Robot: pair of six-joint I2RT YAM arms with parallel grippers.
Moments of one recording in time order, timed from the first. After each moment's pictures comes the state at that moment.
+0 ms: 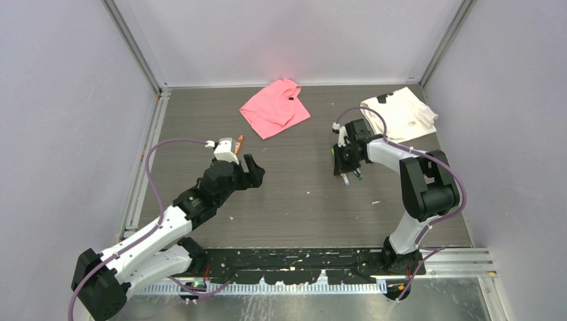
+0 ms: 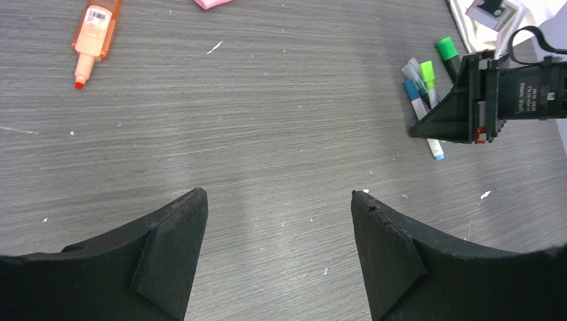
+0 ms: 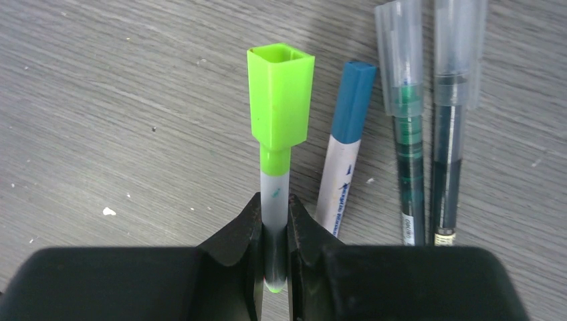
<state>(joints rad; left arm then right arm) -0.70 0.88 0.58 -0.13 -0.28 -0.58 0.27 1.73 1.01 -0.41 -0.23 0.06</state>
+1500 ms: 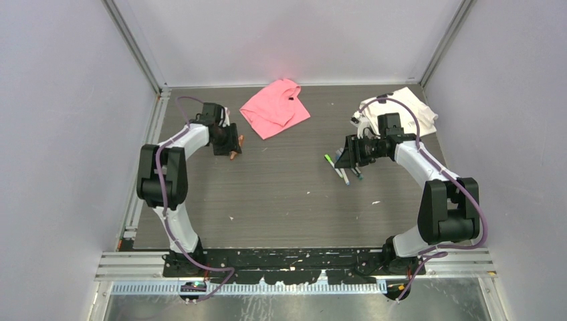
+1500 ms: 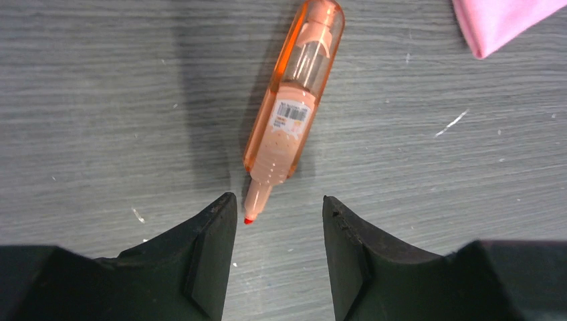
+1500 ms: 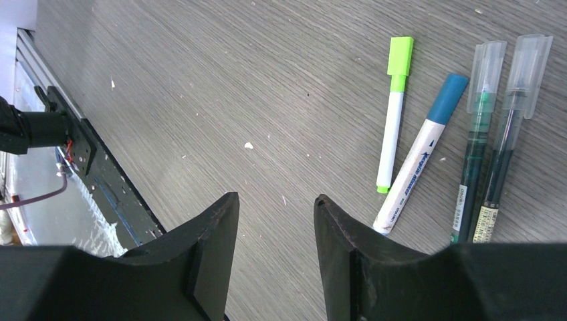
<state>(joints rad) -0.14 1.89 1.29 -0.49 0.18 -0.26 0.06 1.50 0.99 -0.52 -0.78 -0.11</state>
